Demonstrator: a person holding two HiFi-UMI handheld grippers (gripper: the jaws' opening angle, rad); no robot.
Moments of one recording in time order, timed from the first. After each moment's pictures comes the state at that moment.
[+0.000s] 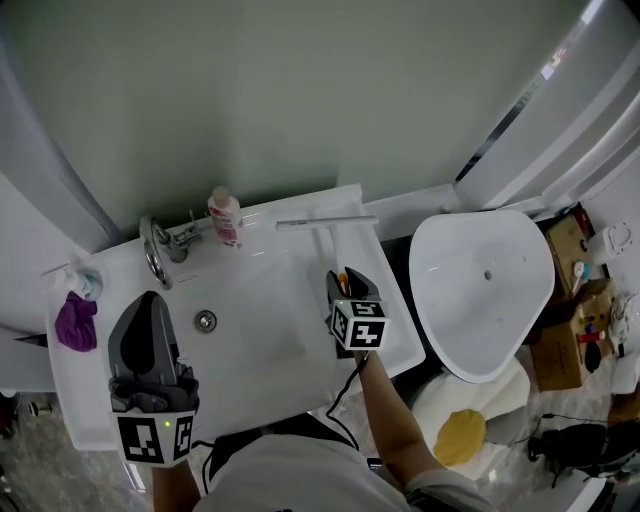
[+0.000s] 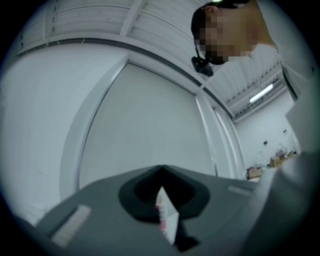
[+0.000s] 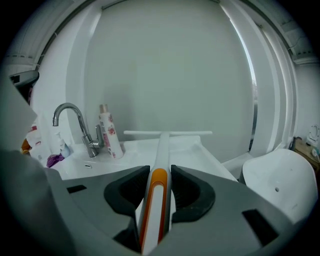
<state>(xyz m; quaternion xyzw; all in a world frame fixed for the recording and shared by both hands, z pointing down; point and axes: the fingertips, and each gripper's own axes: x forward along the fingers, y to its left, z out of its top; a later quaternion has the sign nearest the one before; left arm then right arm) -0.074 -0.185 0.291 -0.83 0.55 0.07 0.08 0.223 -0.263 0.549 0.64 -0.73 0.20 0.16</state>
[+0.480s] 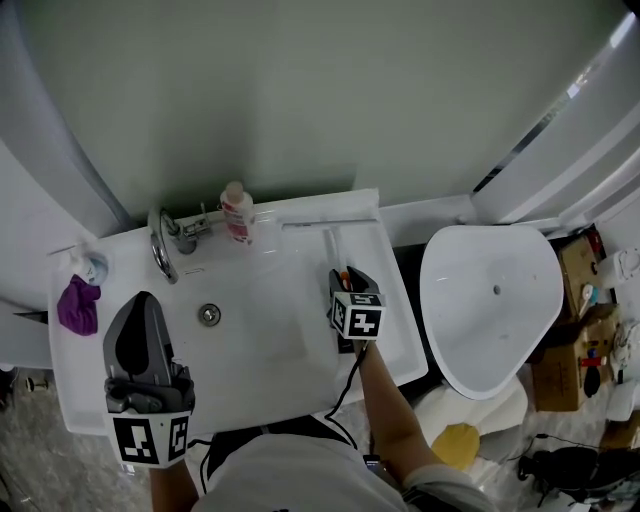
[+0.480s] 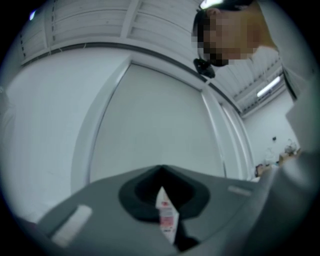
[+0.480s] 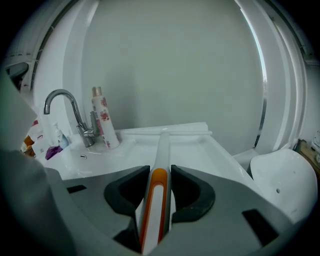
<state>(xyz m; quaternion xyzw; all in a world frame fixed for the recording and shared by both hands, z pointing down) -0.089 -0.183 0.297 -0.80 0.59 0.06 0.07 0.219 -0.292 0.589 0.61 -0.73 0.23 0.21</state>
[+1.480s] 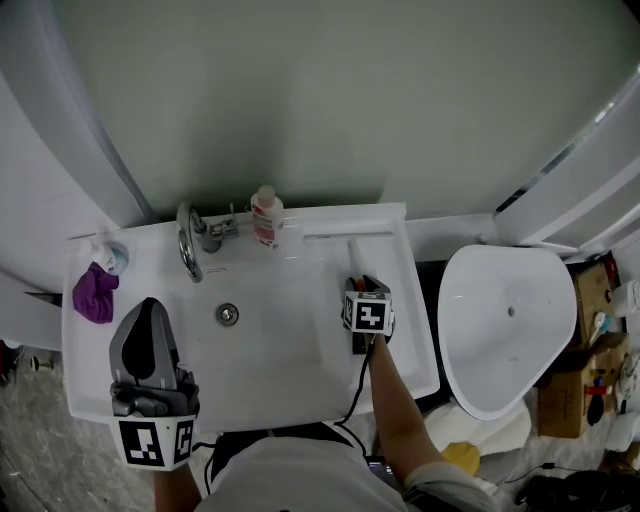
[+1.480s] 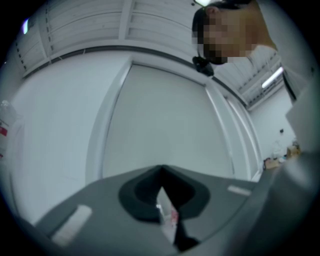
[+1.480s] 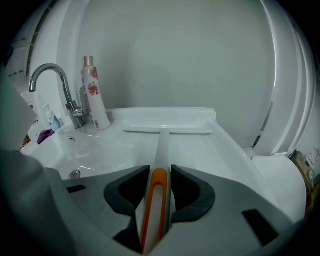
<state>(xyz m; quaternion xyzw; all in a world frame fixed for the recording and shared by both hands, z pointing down) -0.115 -0.173 0.301 -0.77 0.63 0.04 0.08 0.218 -0.313 0.636 0.59 -0.71 0.24 0.30</state>
